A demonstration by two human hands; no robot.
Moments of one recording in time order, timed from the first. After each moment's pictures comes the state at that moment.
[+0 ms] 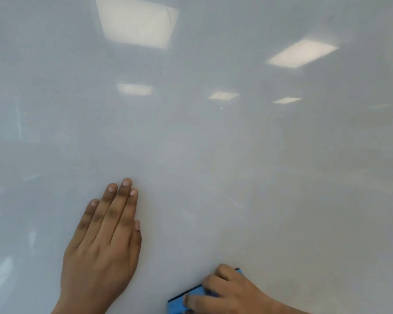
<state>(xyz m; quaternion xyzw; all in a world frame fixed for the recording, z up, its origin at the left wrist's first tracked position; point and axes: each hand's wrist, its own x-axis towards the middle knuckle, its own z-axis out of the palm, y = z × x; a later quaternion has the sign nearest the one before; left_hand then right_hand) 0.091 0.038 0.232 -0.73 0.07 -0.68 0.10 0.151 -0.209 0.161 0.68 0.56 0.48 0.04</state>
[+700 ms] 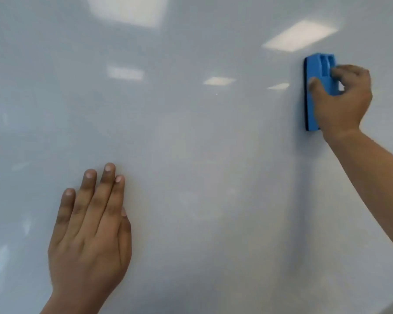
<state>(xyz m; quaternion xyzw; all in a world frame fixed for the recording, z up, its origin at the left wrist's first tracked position) 0.091 0.046 0.235 -0.72 0.06 -0.69 0.07 0.250 -0.349 0.417 0.58 0.10 0.66 -0.46</state>
